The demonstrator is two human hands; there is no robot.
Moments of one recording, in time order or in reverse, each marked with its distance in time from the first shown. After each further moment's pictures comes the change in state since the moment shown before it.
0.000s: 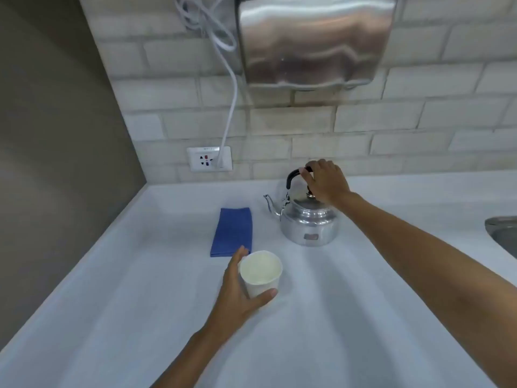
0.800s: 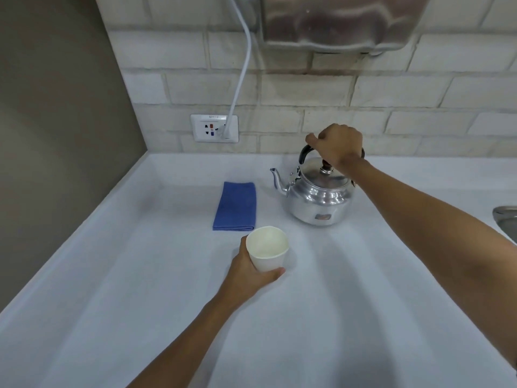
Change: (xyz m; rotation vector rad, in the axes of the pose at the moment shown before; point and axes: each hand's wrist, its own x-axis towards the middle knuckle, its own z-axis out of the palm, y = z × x) left_hand 0.007 -0.006 0.014 0.023 0.010 -0.147; right_hand 0.017 -0.021 -0.022 0.004 0.087 0.071
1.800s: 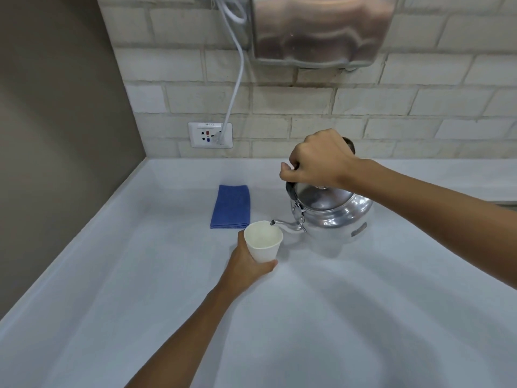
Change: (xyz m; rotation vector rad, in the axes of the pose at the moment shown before) left_hand -0.004 0.001 0.003 0.030 0.010 0.046; right_hand -0.095 -0.062 -0.087 -0.412 -0.023 -0.620
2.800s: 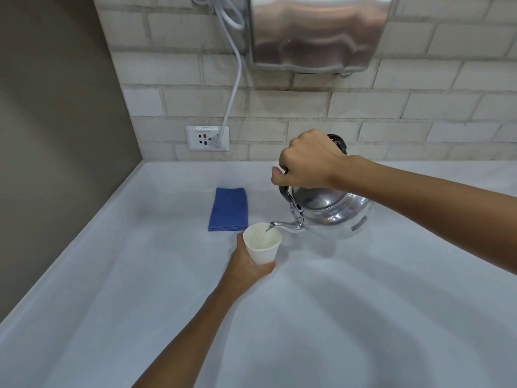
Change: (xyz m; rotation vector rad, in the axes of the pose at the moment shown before) left_hand 0.001 -0.001 0.001 0.000 0.020 0.019; right_hand 0.007 -0.014 -0.013 -0.106 -0.041 -0.118
